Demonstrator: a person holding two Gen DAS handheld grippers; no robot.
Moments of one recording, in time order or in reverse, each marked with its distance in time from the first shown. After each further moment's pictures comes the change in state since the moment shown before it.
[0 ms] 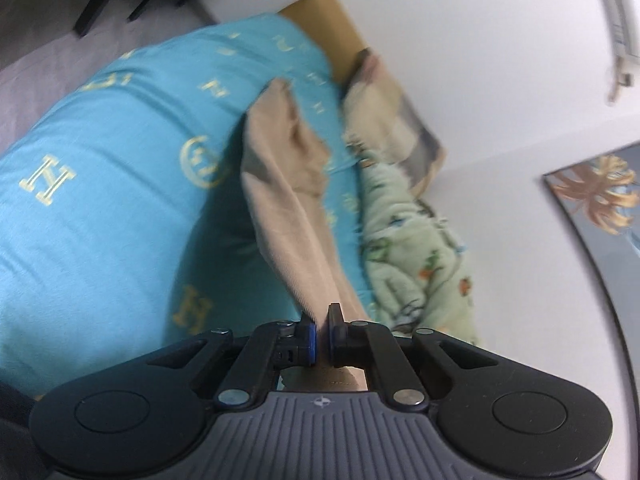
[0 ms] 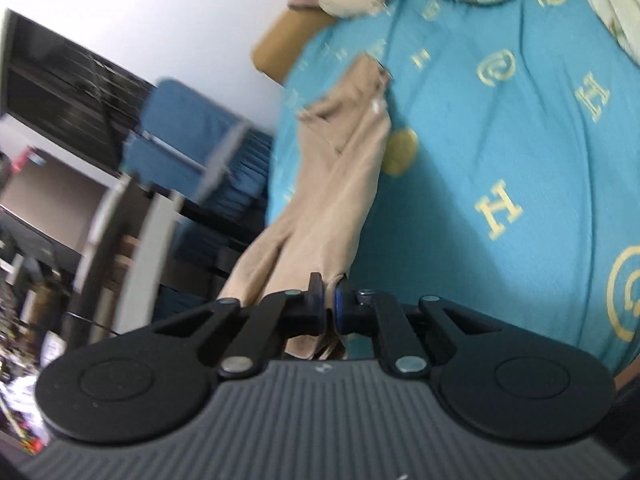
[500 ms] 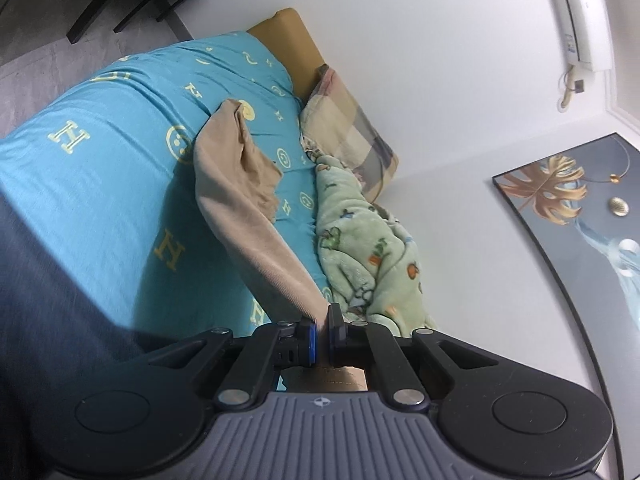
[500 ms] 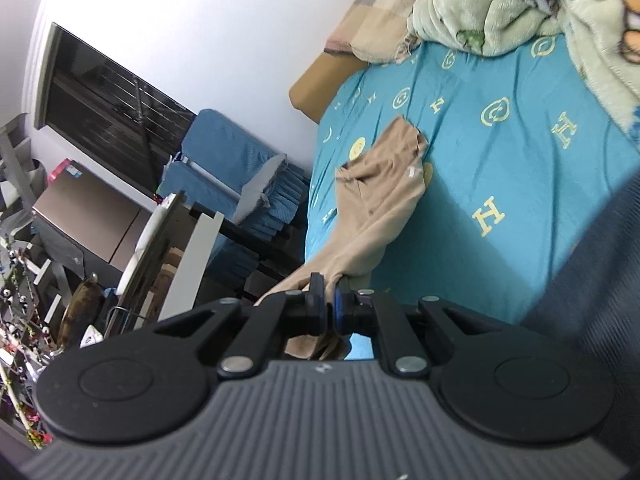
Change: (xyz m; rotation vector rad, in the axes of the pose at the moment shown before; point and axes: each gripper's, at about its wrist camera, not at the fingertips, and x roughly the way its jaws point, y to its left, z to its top) left arm -0.090 -0.020 -0.095 -0.008 -0.056 -0.111; right arm -0.100 0.022 -0.043 -0.040 -0.118 0.051
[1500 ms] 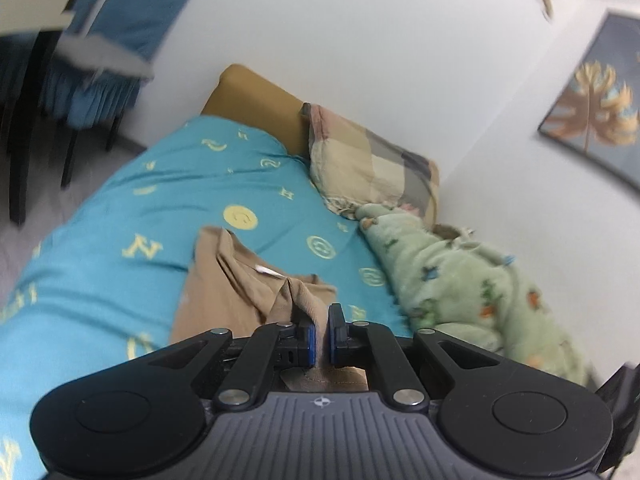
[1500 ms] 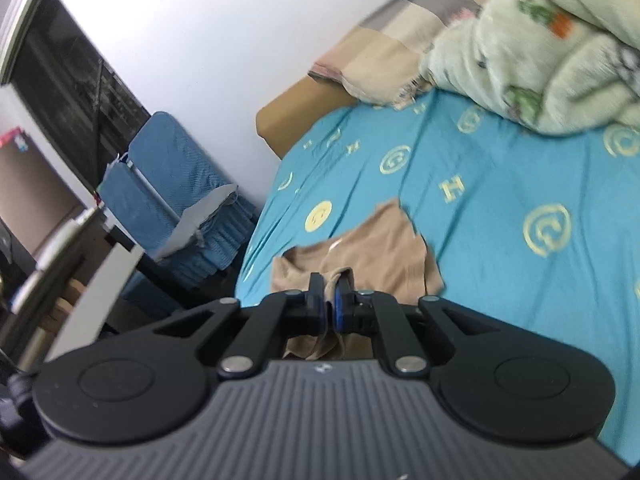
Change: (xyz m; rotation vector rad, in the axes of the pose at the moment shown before) left arm 0.254 0.006 0.169 0.506 -0.123 0.225; right arm 0.248 -0.031 0.120 -0.233 -0.088 -0.145
